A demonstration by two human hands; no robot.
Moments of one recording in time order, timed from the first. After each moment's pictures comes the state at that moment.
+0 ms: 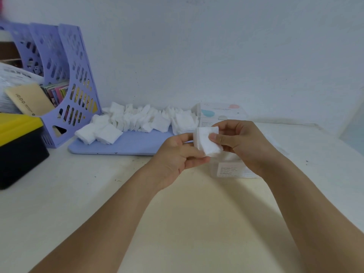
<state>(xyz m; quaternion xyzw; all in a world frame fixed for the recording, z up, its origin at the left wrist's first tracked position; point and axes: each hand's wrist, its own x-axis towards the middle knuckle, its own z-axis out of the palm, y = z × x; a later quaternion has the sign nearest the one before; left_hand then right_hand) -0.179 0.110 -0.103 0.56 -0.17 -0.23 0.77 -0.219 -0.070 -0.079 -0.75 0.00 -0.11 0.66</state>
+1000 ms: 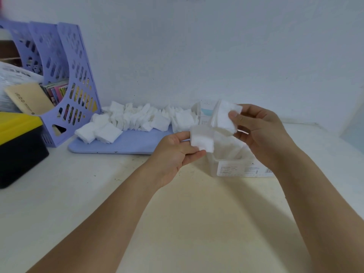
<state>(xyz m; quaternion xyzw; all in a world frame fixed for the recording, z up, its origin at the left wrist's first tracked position) -0.174 0.110 -0.106 0.56 -0.15 -0.21 0.79 -0.226 -0.088 -0.064 -0.65 0.00 -0.16 0.74</state>
